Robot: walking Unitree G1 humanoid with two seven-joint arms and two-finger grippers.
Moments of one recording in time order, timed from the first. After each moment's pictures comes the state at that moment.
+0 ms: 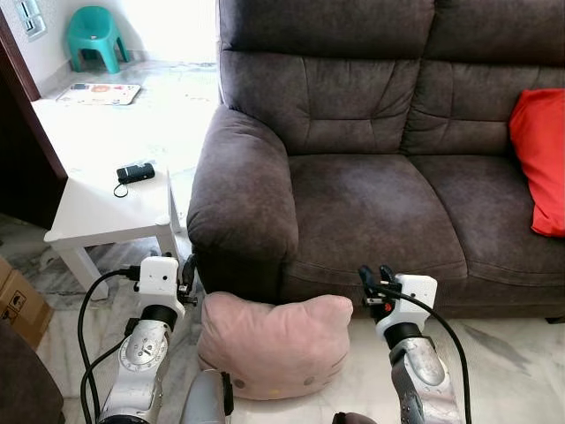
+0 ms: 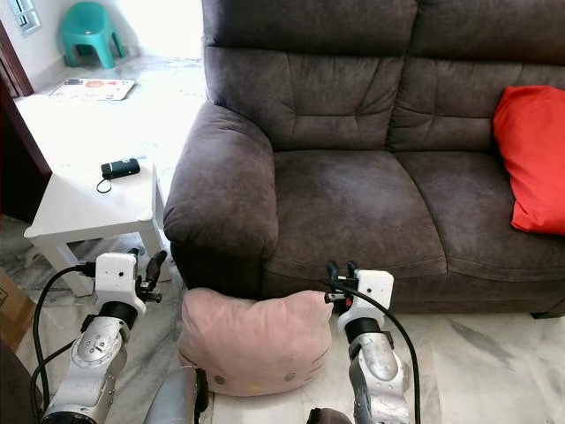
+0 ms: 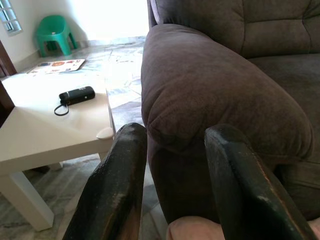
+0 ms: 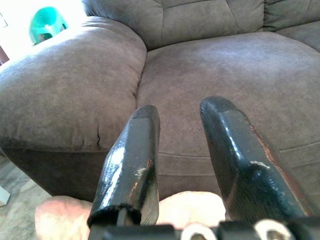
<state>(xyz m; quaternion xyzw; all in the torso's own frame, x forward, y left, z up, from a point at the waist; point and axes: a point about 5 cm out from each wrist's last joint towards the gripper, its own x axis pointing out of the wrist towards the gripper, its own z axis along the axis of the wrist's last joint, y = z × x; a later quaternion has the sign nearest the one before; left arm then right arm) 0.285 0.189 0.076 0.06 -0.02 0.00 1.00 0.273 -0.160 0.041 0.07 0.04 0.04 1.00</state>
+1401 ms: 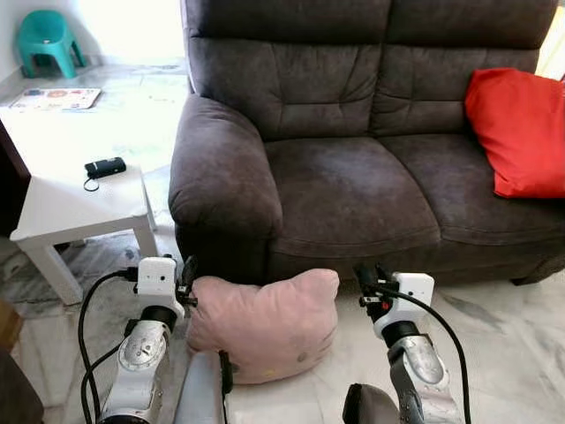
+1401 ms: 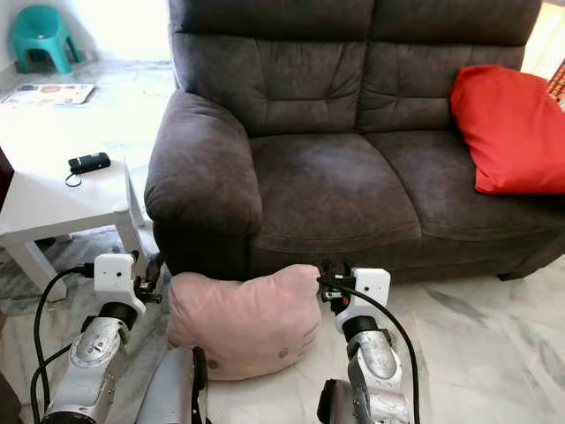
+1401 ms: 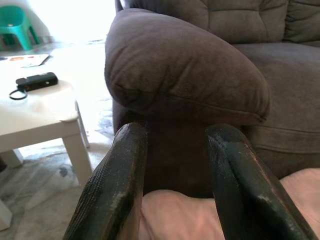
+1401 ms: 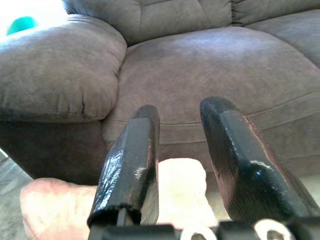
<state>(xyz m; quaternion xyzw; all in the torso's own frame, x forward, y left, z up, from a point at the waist) 0.285 0.191 0.074 0.04 -0.01 0.00 1.00 0.274 -0.157 0.044 0.07 0.04 0.06 0.99</state>
